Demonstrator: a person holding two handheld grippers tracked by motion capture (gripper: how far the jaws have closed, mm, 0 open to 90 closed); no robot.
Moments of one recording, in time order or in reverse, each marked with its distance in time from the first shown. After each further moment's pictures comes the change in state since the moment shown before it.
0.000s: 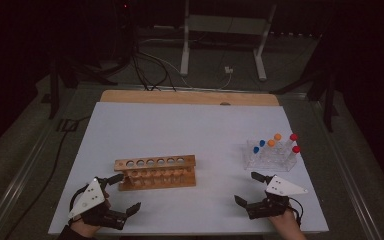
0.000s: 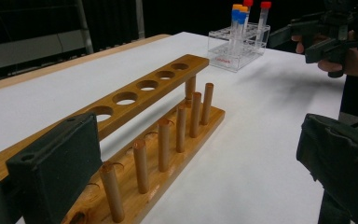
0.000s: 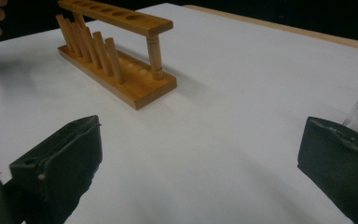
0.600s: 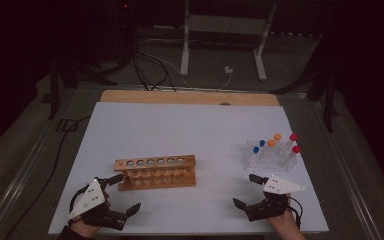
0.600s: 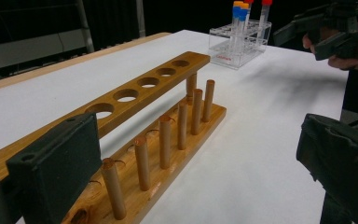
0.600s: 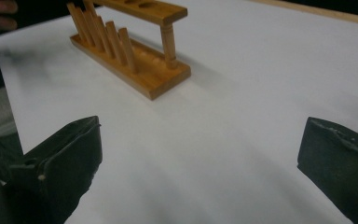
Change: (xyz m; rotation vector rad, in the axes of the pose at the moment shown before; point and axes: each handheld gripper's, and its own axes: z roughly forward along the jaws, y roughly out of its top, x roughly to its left) left arm 0.000 -0.002 0.000 0.004 0.004 0.009; right arm 0.006 0.010 -0.001 0.086 0.038 0.020
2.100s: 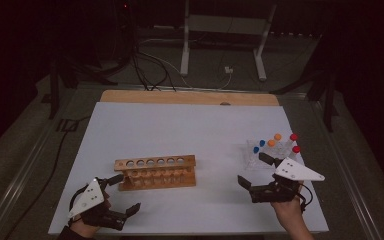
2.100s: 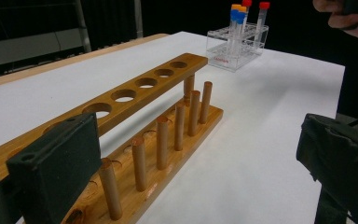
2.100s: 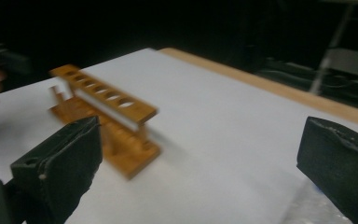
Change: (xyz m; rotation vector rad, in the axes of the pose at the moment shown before) left arm 0.001 0.000 -0.001 -0.005 -0.013 -0.017; right arm 0.005 0.071 -0.027 -0.162 -0.145 -0.017
